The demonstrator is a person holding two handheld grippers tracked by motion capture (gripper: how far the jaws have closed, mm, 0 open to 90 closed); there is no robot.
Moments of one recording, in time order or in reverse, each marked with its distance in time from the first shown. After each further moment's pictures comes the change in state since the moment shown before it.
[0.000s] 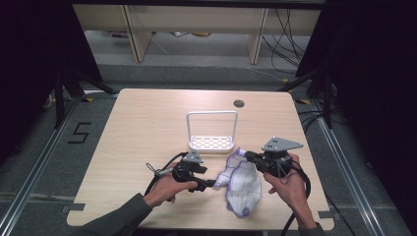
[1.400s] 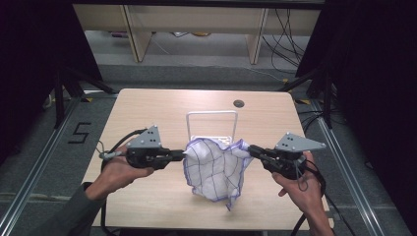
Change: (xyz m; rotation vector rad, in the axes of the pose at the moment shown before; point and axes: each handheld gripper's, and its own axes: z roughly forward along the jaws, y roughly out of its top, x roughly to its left) left arm -0.015 0.045 -0.166 -0.197 0.020 0.276; right arm 0.021 0.031 -0.055 -0.171 0.063 -0.052
